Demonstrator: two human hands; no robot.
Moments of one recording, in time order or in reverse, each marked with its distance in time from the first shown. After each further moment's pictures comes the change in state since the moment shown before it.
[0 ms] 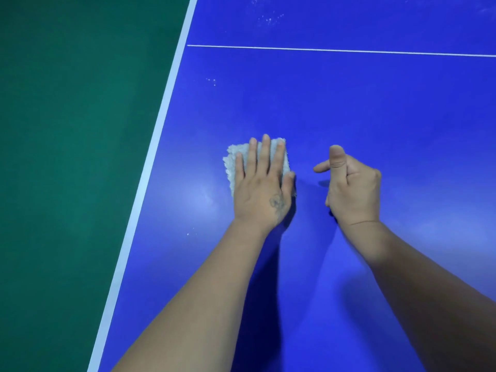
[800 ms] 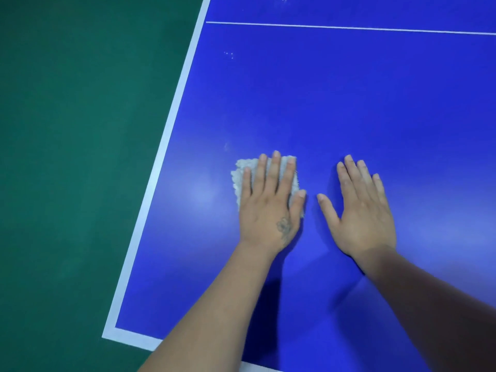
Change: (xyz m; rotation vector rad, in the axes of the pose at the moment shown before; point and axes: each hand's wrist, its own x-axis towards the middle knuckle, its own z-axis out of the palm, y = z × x) left_hand -0.122 -0.007 0.007 0.011 0.075 0.045; right_hand -0.104 0.078 -0.010 -0.831 -0.147 -0.372
